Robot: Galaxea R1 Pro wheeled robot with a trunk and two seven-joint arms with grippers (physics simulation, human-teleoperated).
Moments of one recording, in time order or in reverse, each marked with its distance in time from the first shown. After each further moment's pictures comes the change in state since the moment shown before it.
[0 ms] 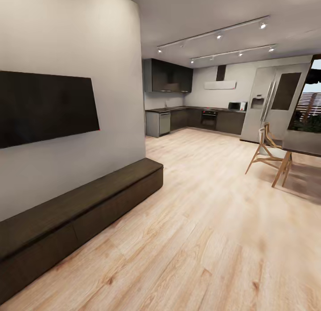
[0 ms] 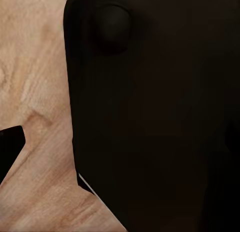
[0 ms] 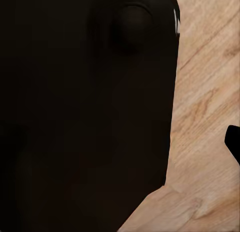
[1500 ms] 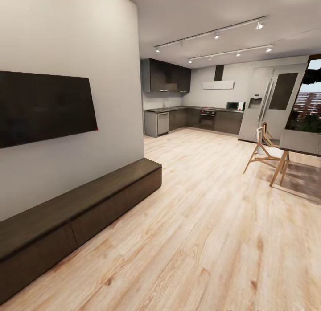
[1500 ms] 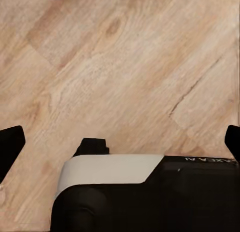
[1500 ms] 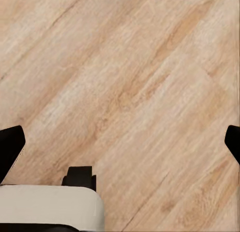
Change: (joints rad) left arm 0.068 -0.109 -0.003 -0.665 -0.007 0.202 0.137; right arm -0.040 -0.114 0.000 -0.433 0.007 -0.014 0.008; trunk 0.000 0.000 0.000
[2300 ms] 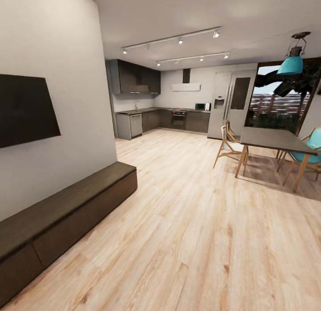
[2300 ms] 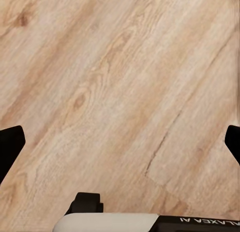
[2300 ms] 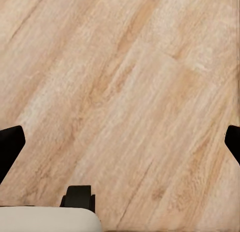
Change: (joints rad) left arm -0.002 -0.003 0.000 -0.016 -0.001 -0.194 -0.005; right arm -0.001 -0.003 0.001 -0.038 -0.001 -0.014 0.001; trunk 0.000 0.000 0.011
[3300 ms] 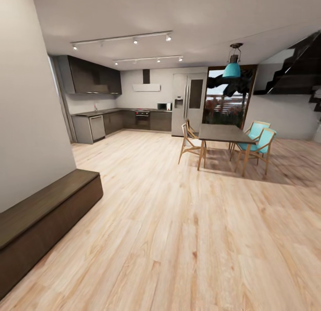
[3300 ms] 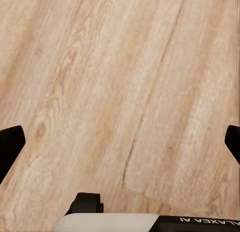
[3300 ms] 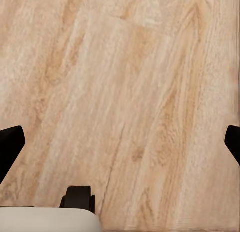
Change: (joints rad) left arm 0.000 -0.001 0.000 0.002 -0.004 0.000 0.001; right arm 0.000 0.000 0.001 0.001 0.002 0.000 0.000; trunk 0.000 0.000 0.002
